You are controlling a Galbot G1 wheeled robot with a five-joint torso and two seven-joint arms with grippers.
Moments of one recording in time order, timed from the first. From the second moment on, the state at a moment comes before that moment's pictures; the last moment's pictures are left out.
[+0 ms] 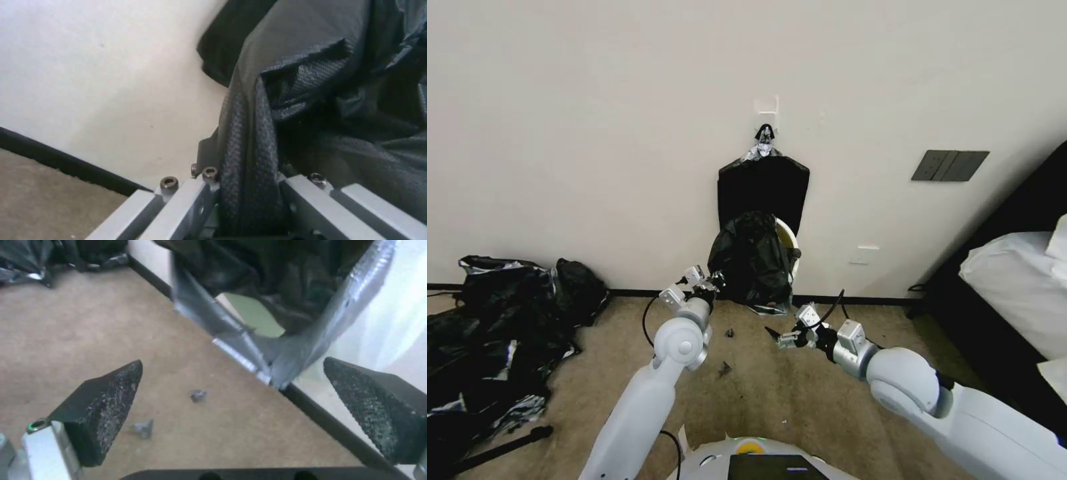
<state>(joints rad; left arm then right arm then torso) 1.03 -1.27 -0.15 -2.05 -1.08 0.23 -0.62 -1.24 0.54 0.14 2.34 0.64 -0.43 0.06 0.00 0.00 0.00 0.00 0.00</state>
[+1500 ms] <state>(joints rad) 1.11 -1.26 -0.06 -2.04 -0.49 -0.02 -0.39 -0.97 0.63 0.20 2.37 1.14 -0.50 0.37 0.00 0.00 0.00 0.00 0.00</state>
